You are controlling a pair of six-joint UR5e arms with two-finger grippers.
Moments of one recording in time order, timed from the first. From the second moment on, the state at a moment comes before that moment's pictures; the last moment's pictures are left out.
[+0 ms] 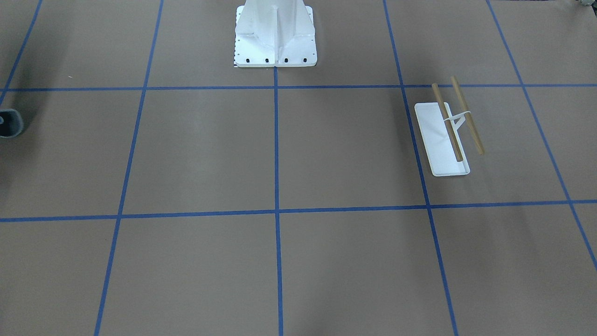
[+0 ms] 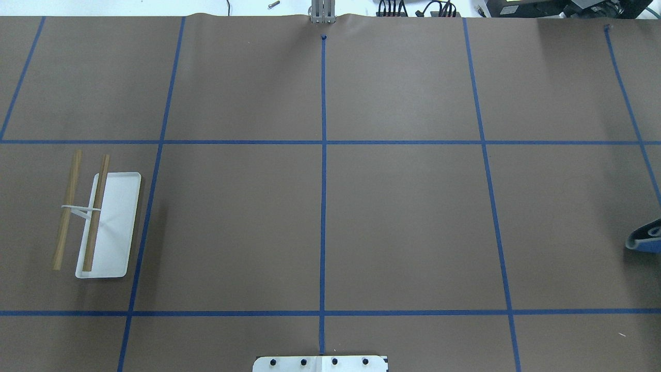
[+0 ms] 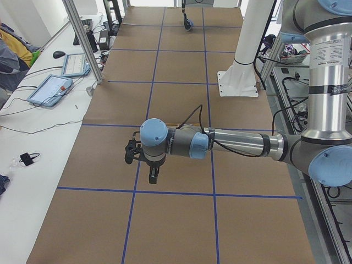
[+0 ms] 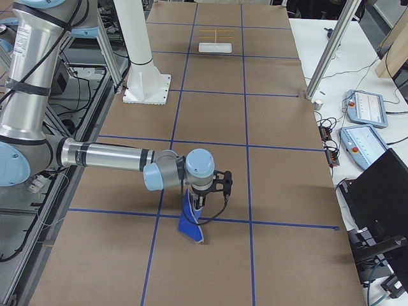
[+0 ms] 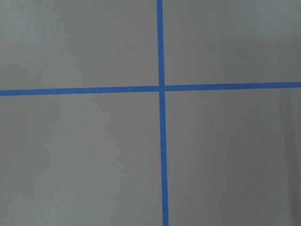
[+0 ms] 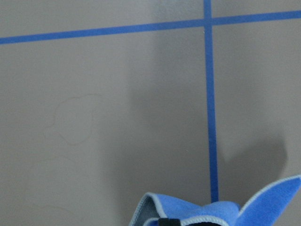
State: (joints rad) left arm -1.57 -1.50 -1.75 -1.64 -2.49 -0.09; right arm 1.44 -1.82 1.83 -1.36 2.46 0.32
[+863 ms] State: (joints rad) left arm -1.36 -1.75 -1.74 -1.97 -2.60 -1.01; right arm 1.28 -1.36 2.14 -1.79 2.46 0.80
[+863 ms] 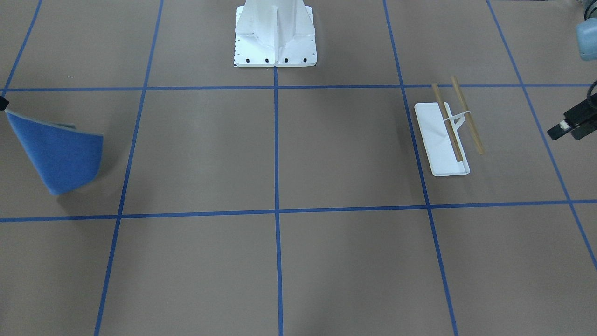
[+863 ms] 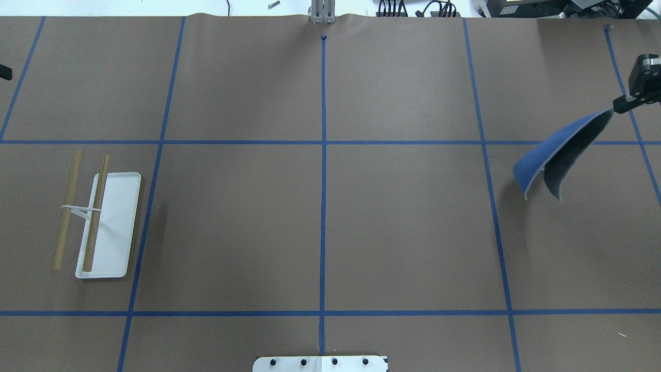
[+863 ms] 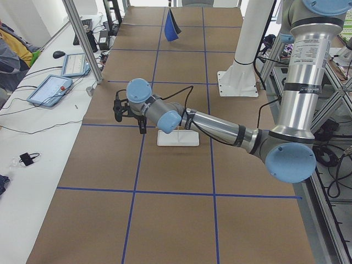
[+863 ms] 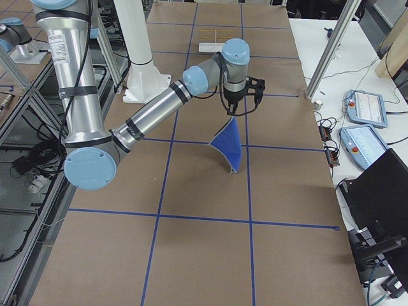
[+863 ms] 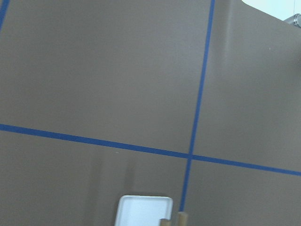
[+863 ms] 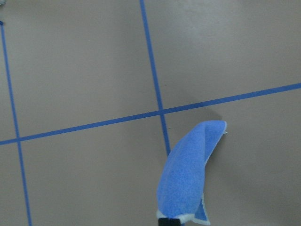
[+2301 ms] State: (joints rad) left arm -1.05 -2.12 -1.74 -2.19 -2.53 -2.36; right arm 0.86 -0.86 2.14 -1.80 2.03 1.92
